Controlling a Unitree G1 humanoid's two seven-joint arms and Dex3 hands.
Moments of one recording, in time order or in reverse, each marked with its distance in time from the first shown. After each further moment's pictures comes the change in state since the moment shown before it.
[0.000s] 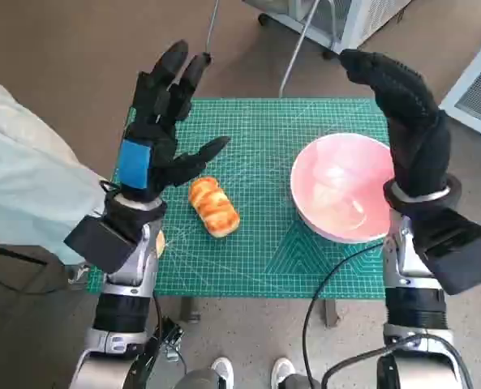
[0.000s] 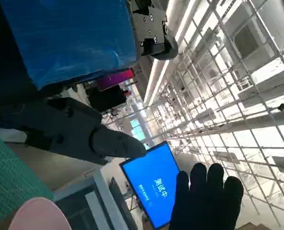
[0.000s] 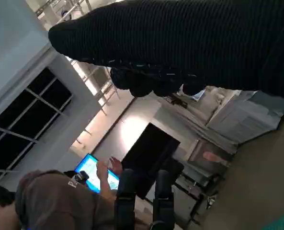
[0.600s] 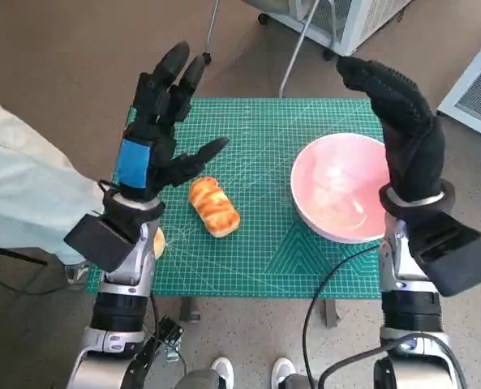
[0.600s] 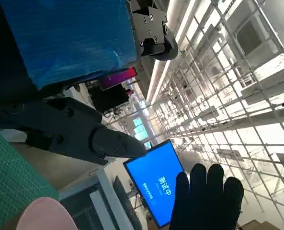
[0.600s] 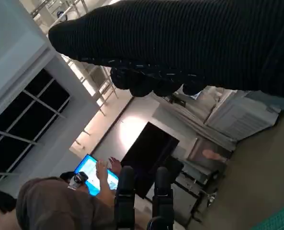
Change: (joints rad) left arm -0.001 0.015 0.000 0.004 -0.001 0.000 -0.017; right arm 0.017 0.013 0.001 0.001 0.001 -0.006 0.000
